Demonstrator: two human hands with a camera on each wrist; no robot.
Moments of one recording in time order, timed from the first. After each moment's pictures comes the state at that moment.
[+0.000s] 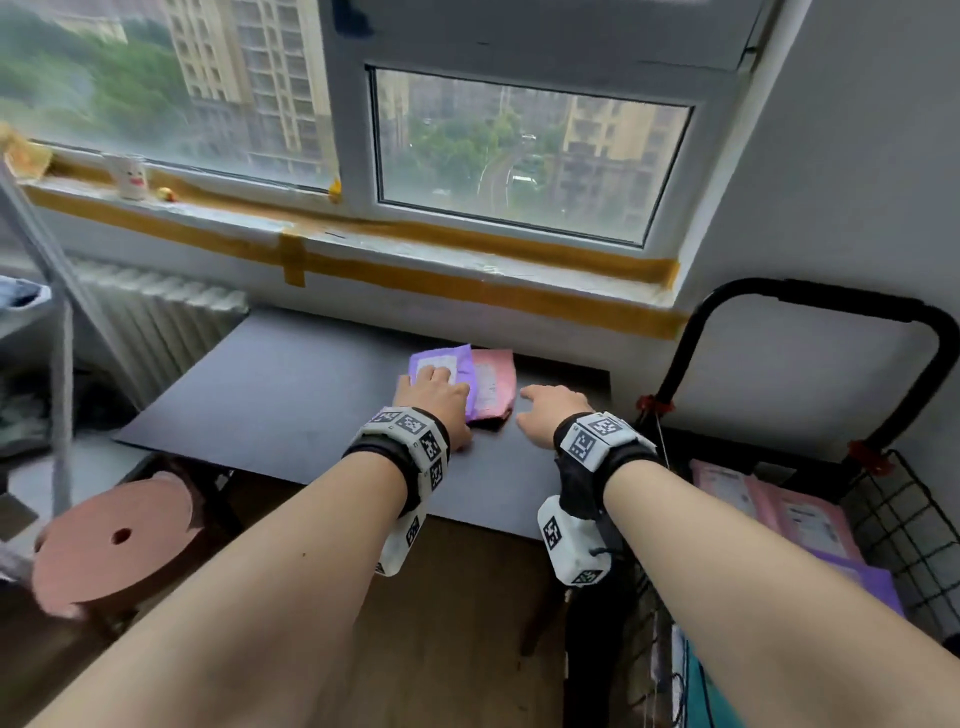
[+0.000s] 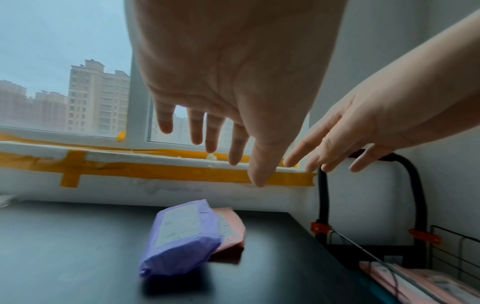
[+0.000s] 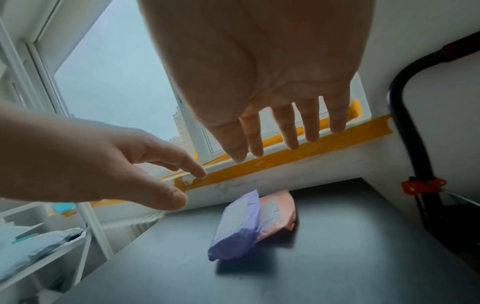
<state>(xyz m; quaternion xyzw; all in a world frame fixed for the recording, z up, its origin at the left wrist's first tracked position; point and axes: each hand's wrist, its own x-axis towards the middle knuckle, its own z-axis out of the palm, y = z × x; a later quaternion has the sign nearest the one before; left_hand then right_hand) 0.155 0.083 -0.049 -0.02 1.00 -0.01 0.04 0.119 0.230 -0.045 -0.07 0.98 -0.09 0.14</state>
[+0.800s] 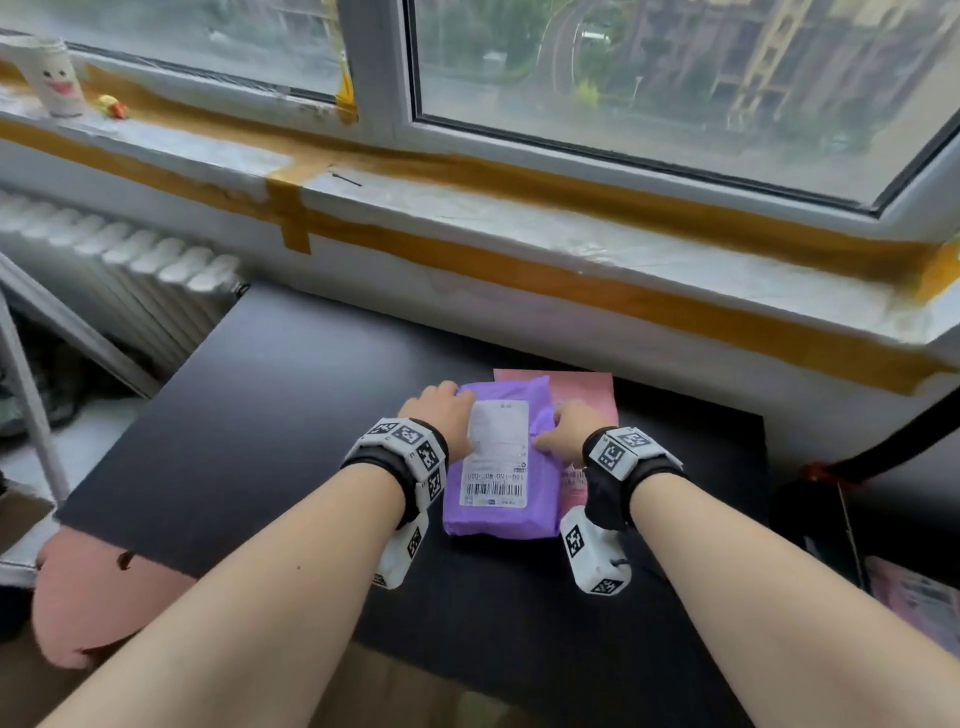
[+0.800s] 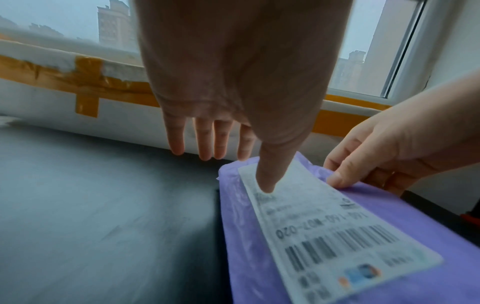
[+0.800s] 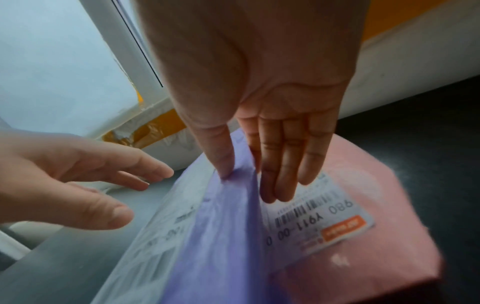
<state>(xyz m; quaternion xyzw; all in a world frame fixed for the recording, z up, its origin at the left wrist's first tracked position) -0.063 -0.045 -0.147 -0.05 0.97 0.07 0.21 -0.116 0.117 -0.152 -0.07 0.94 -0.12 0.31</state>
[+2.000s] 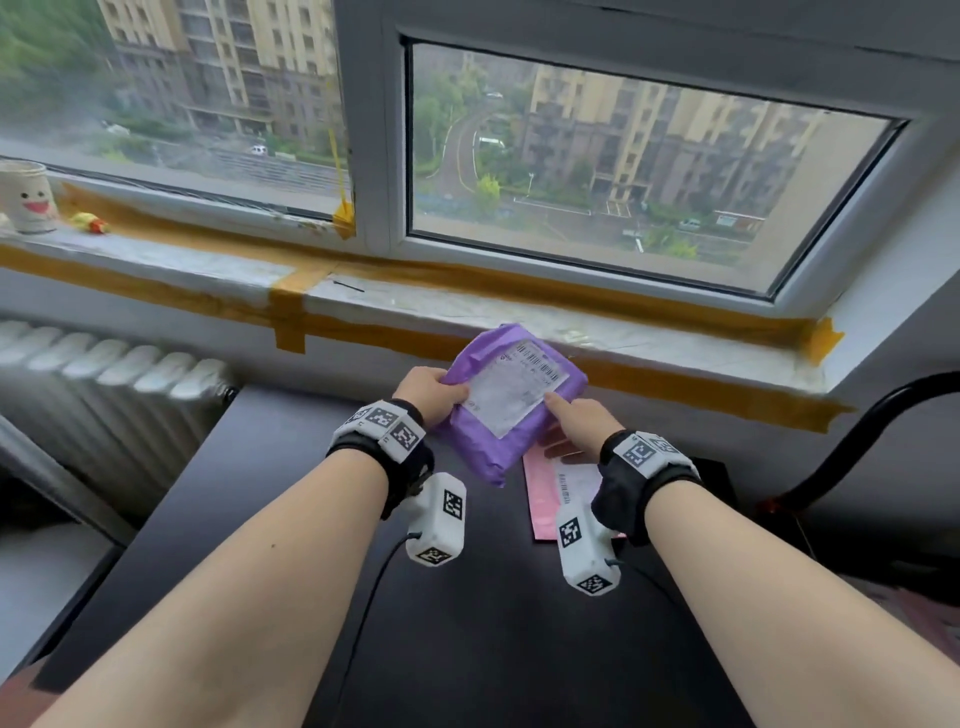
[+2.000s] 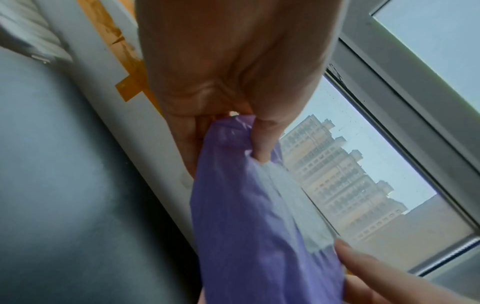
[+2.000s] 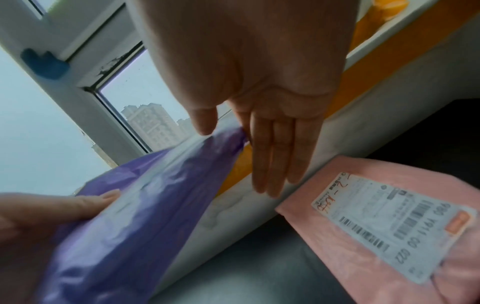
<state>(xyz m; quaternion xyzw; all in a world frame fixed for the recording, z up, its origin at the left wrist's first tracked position) -0.107 -0.124 -0.061 -0.14 0.84 0.52 0.08 -0.120 0.063 -0.065 0.12 0.86 -0.45 0.19</state>
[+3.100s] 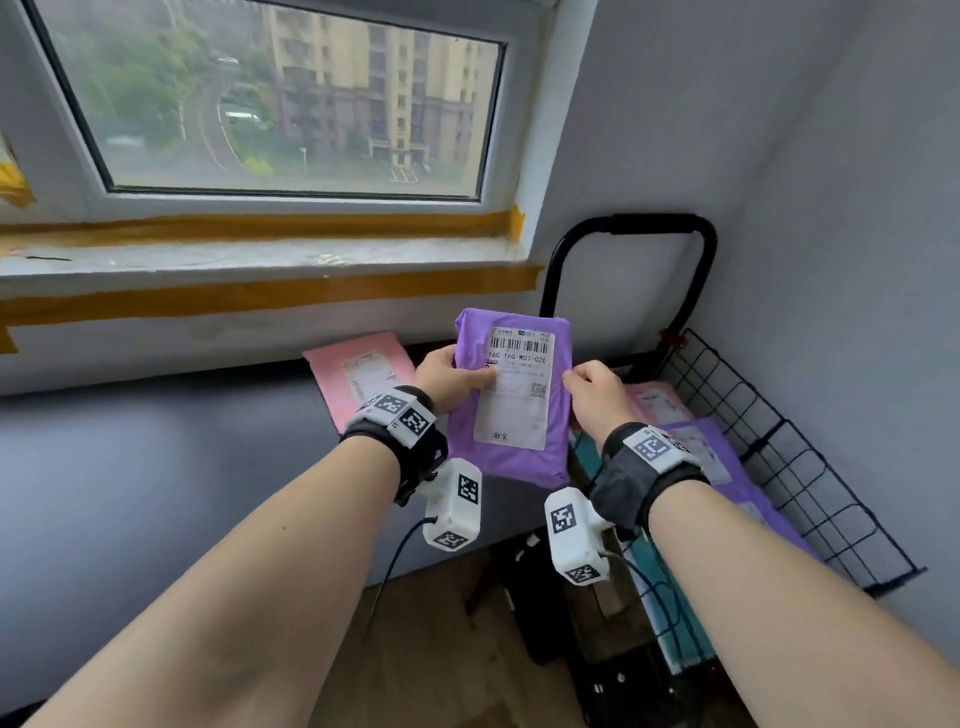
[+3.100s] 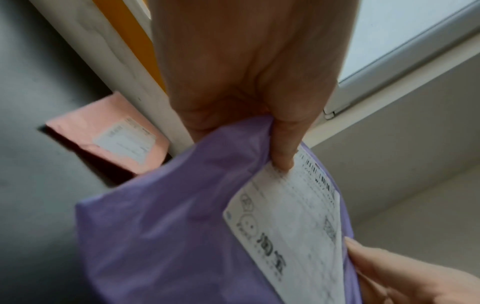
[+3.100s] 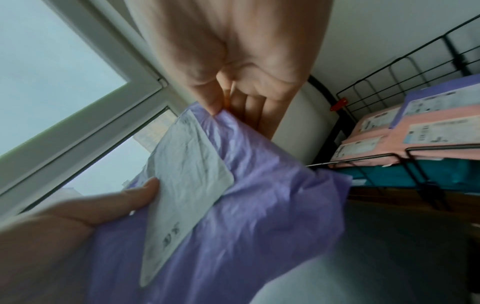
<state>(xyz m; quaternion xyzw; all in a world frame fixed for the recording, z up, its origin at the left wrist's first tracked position) 0.043 0.112 -0.054 0.08 0.73 0.64 0.21 0.120 0.267 -0.043 0.29 0.83 -0.46 -0.12</state>
